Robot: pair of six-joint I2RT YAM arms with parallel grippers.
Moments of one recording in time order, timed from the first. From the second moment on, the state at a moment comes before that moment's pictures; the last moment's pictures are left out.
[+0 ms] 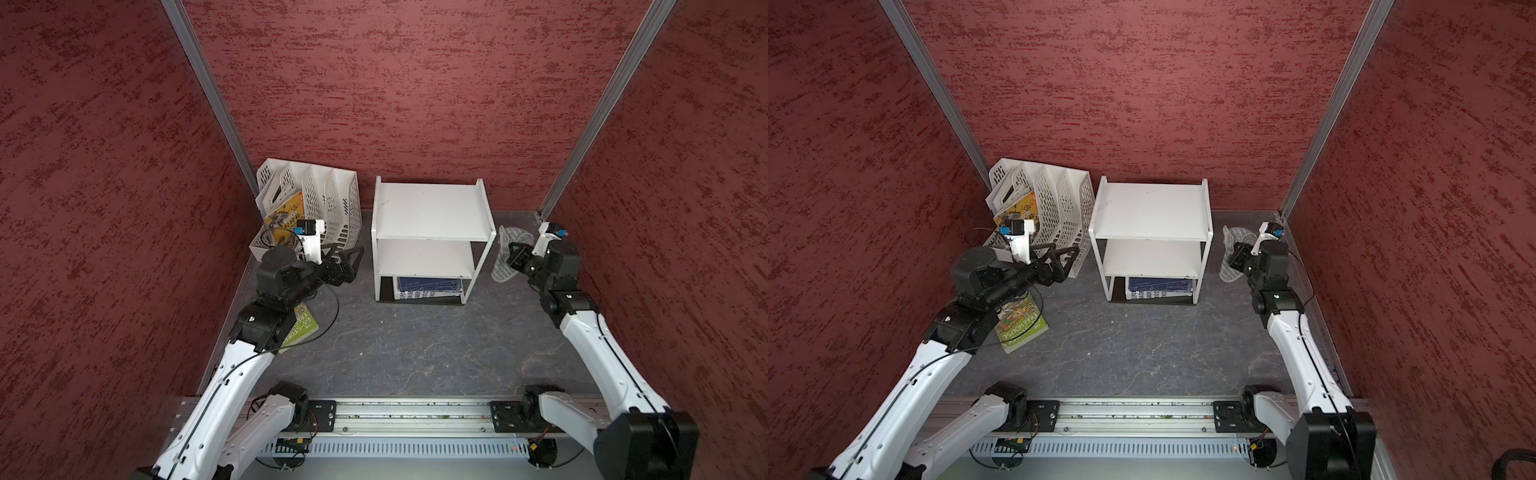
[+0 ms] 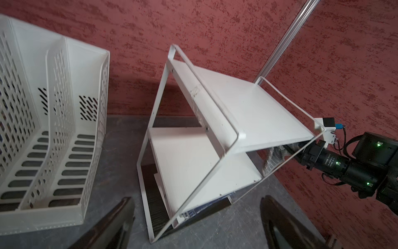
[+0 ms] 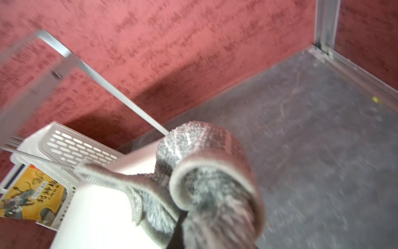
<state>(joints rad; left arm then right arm) -0.32 0.80 0.89 -0.30 0.29 -0.40 0.02 0.98 0.77 -0.19 -0.10 0.54</state>
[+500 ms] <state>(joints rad) -0.79 0.71 0.58 -0.15 0.27 -0.55 0.07 0.35 0.61 -0.56 -0.50 0.60</state>
